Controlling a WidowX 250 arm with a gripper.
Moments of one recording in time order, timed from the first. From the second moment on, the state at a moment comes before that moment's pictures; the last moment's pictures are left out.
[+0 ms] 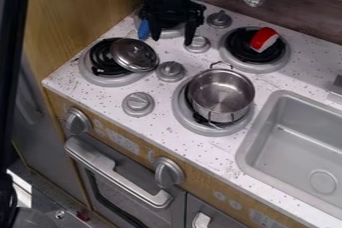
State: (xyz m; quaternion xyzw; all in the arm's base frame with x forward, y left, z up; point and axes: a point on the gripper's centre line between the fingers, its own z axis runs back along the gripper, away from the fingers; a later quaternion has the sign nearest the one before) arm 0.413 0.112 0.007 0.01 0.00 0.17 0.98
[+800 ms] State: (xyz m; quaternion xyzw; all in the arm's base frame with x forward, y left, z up) arm 0.415 0.167 -0.012 0.09 0.00 0.20 0.97
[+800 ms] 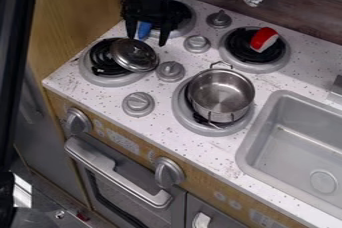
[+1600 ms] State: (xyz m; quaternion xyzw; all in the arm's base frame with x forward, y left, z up) arm 0.413 0.178 -0.031 0.12 0.03 0.21 0.97
